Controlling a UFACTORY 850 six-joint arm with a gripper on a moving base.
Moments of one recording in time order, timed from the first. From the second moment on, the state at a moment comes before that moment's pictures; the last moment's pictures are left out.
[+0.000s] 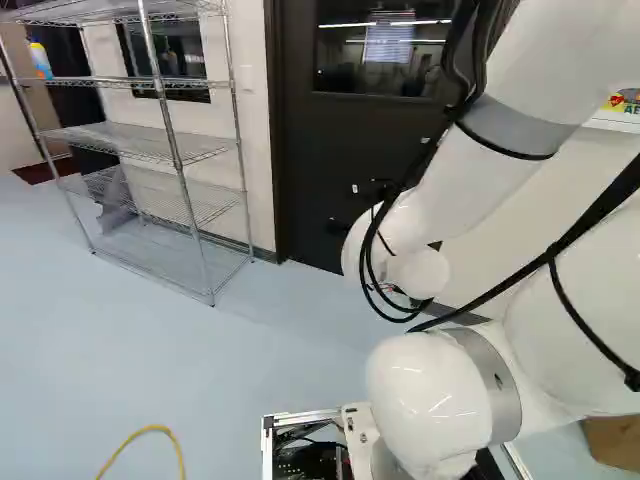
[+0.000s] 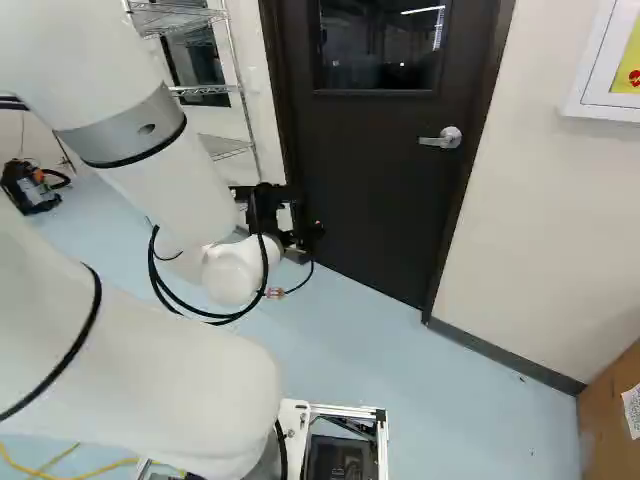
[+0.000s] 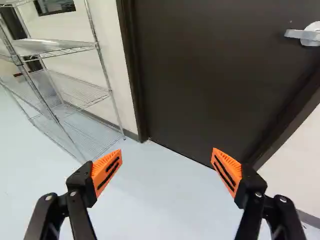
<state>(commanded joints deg) 0.0 16.0 -5.0 0.0 50.0 0.0</state>
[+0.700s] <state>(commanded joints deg) 0.0 16.0 -5.0 0.0 50.0 0.0</state>
